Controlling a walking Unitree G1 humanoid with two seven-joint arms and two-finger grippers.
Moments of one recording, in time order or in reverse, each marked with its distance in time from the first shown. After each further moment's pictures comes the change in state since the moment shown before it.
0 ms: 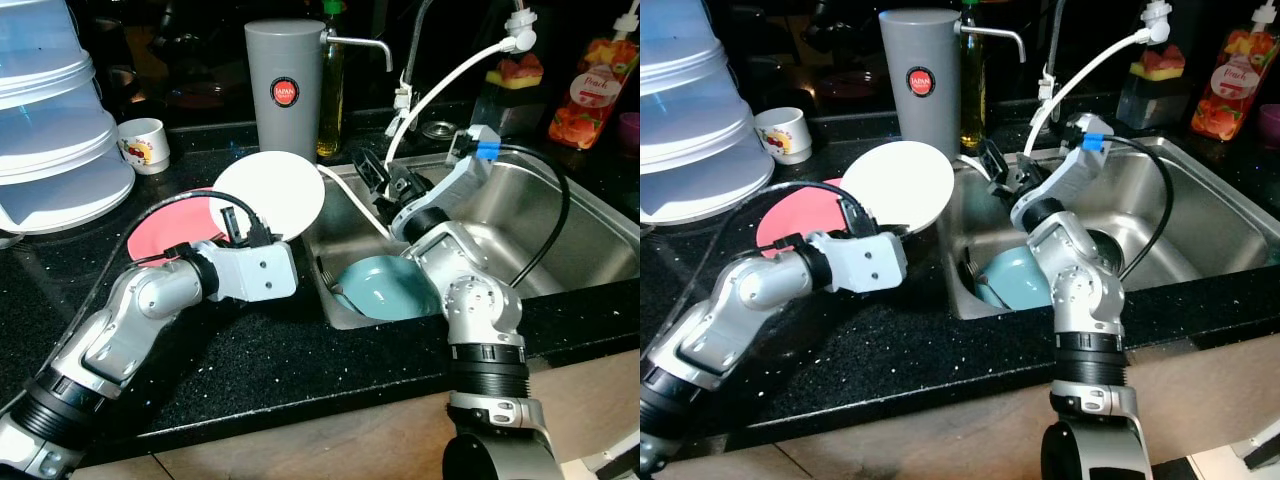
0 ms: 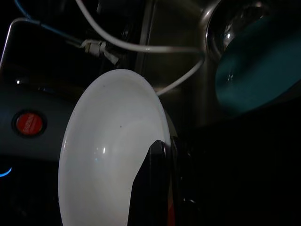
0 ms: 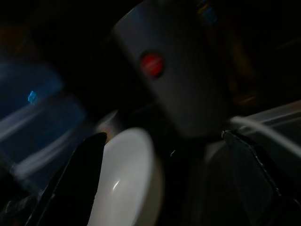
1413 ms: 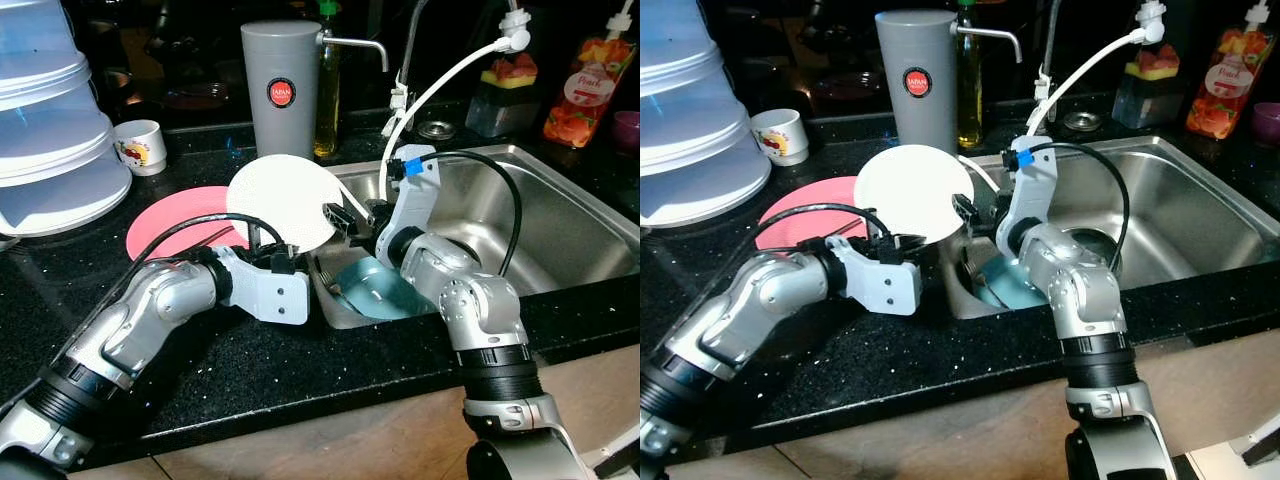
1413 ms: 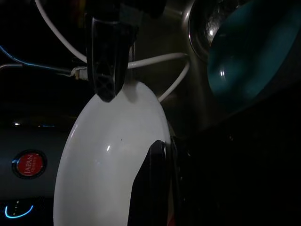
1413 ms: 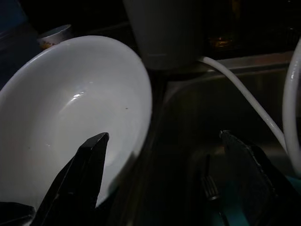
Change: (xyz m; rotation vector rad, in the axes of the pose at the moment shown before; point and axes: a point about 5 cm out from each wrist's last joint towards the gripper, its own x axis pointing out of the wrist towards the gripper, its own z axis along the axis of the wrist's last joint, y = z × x) left arm 0.012 -0.007 0.000 0.198 -0.026 -0.072; right arm -0.003 -0.009 -0.023 -0.265 0.268 -0.096
